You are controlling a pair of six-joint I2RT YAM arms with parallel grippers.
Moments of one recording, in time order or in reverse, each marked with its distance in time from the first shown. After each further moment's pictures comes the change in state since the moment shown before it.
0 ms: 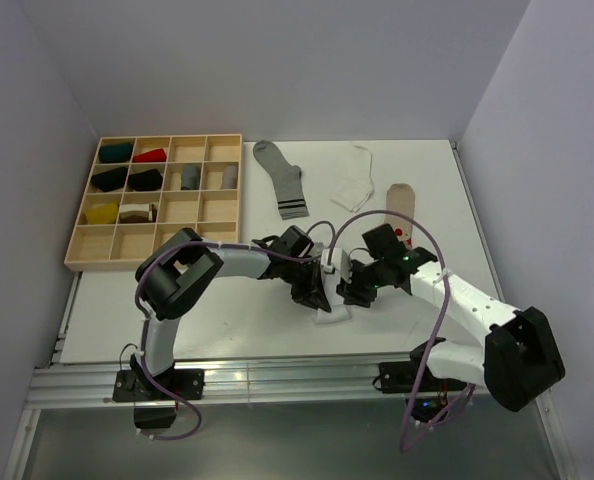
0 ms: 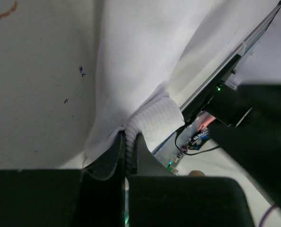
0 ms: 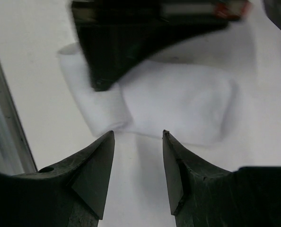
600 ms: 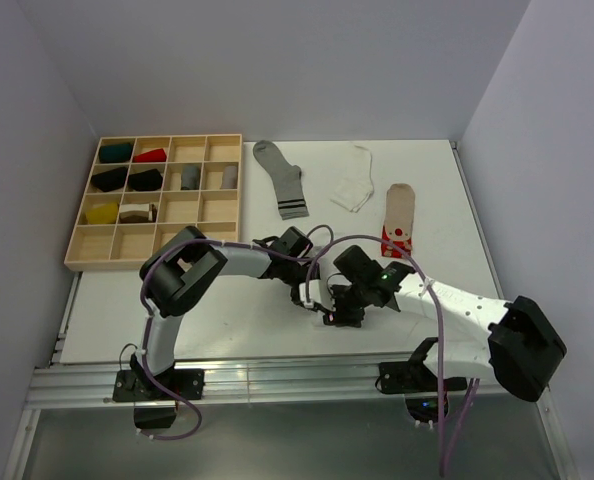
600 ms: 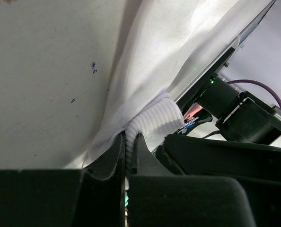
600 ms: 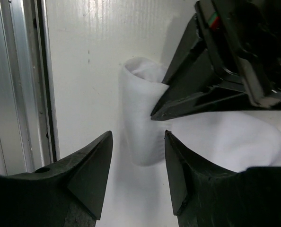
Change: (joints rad) left arm 0.012 0.039 0.008 -0.008 0.087 -0.060; right arm 0.346 0.003 -0.047 0.011 0.120 -0.002
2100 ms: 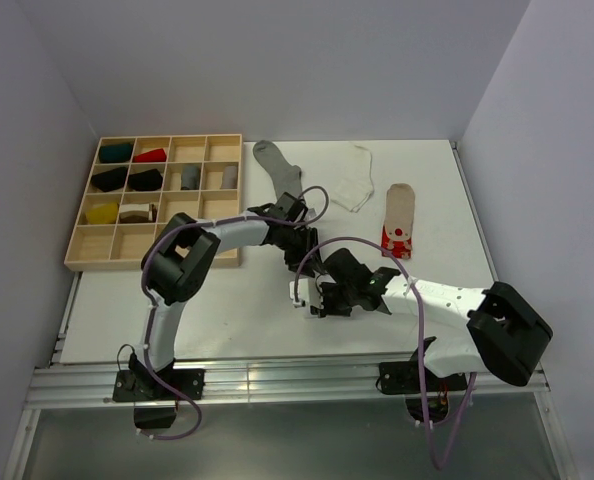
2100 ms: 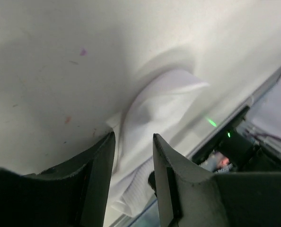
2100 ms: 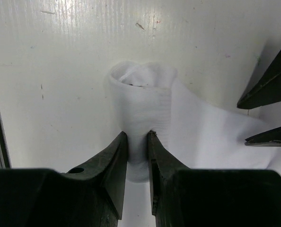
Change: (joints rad) left arm 0.130 0.050 0.277 -0.239 -0.231 0.252; right arm 0.065 0.122 -0.045 0.266 0.113 0.048
